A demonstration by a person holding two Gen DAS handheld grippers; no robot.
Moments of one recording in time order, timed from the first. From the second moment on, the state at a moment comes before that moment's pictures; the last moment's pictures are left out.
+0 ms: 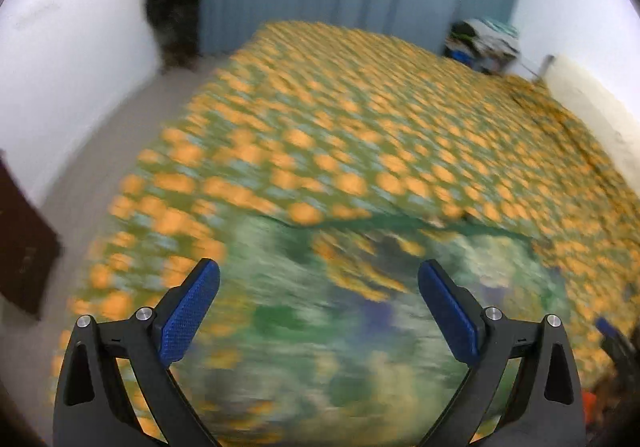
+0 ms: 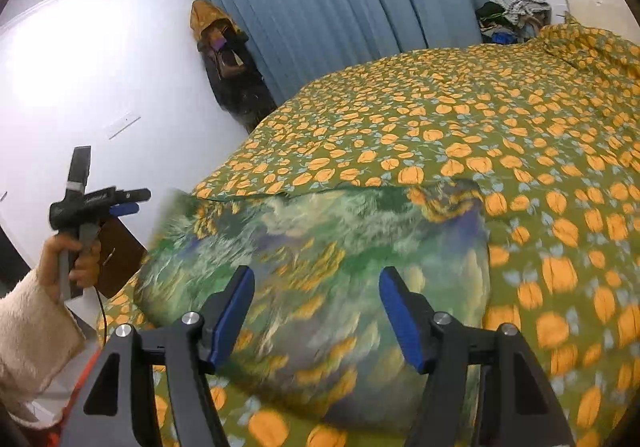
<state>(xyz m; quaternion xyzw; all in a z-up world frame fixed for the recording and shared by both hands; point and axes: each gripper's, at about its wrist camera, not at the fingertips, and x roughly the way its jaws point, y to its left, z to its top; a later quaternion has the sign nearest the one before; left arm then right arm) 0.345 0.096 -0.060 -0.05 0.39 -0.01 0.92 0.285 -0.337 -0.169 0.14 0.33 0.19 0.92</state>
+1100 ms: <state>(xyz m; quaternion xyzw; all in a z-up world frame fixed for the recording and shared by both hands) 0.325 -0.060 -0.185 0.10 0.50 -0.20 0.84 0.224 -0.309 -0.180 0.14 0.36 0.20 0.90</state>
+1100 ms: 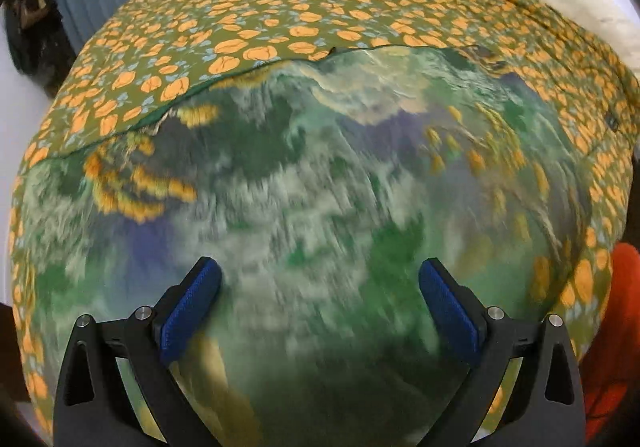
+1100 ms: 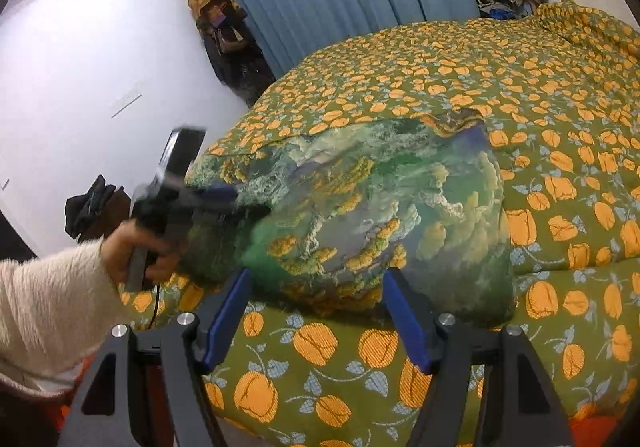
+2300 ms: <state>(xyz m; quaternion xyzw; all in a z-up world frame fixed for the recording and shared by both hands) 0.259 -0.060 -0.192 0.12 0.47 -0.14 0.86 0.239 -0.240 -0.177 -0.14 0.45 0.00 0.88</state>
